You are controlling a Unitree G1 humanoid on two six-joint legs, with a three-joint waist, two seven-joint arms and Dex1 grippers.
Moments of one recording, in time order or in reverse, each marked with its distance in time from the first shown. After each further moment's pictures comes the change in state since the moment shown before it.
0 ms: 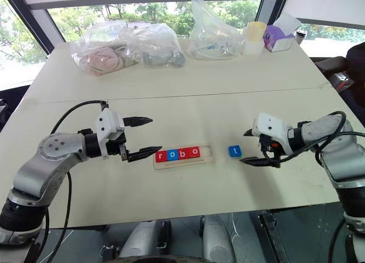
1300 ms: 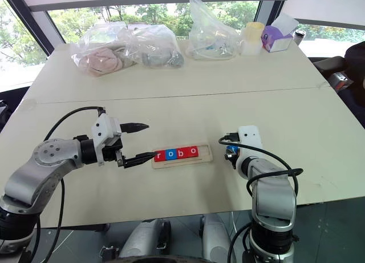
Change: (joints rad) left arm 0.063 0.045 0.018 -0.055 -0.044 0.044 0.030; right arm 0.118 0.888 -0.112 -0.709 -0.413 1.268 -0.935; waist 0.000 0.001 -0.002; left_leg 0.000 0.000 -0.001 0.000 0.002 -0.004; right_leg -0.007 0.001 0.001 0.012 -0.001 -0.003
